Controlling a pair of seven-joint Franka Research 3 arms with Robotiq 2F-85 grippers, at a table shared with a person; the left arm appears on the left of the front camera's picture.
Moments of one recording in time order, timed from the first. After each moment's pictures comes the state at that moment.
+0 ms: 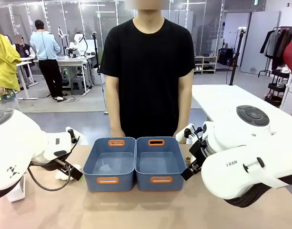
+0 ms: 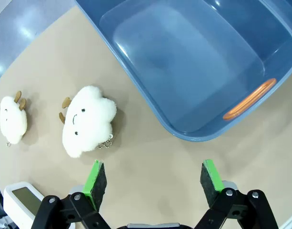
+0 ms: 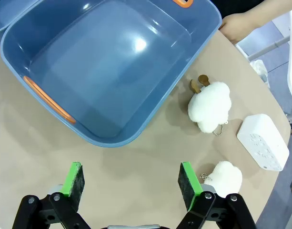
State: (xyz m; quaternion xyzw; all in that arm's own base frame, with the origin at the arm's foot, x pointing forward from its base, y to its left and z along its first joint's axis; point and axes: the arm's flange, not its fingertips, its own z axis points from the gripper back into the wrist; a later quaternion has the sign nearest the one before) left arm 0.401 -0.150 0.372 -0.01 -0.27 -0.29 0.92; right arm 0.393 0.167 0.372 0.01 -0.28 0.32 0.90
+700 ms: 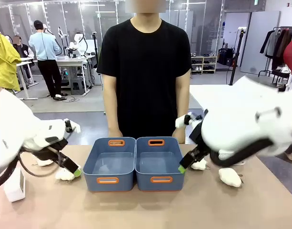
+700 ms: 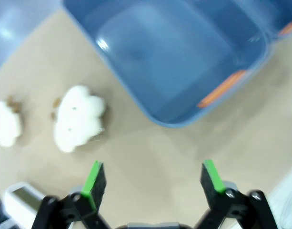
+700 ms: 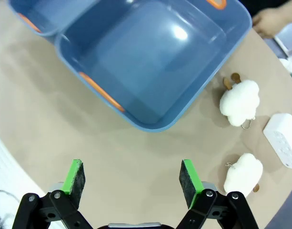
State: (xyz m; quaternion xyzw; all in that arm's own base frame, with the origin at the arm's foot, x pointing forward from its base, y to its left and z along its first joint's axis) left arm 0.402 -0.139 0.415 -0.08 -0.22 -0.33 0.91; right arm 0.396 0.164 0.434 0.12 -0.20 0.34 0.91
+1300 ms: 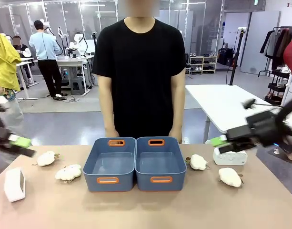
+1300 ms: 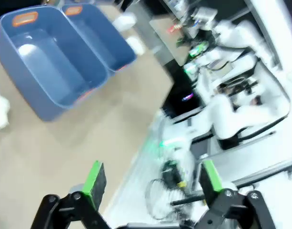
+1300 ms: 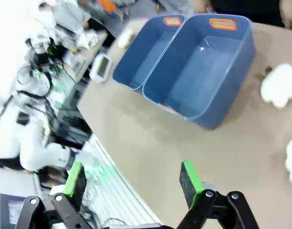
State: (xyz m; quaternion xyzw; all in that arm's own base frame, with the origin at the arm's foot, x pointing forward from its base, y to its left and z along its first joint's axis) left arm 0.368 0.055 0.453 -0.56 -0.19 -0.23 0.77; right arm 0.359 -0.007 0.438 0.50 -0.23 0.16 0.82
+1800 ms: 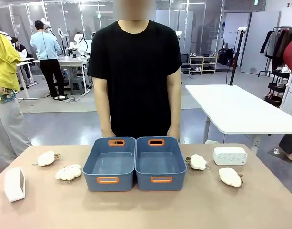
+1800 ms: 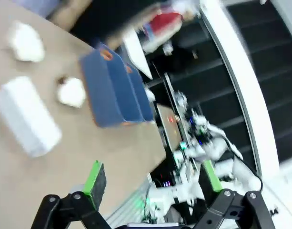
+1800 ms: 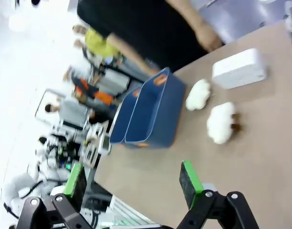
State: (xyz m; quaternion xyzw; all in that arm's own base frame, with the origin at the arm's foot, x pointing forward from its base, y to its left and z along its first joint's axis) left arm 0.287 0.246 0.397 -0.59 -0.30 0.04 0.75; right arm 0.267 -0.212 0.417 0.54 -0.37 -0.07 0.75
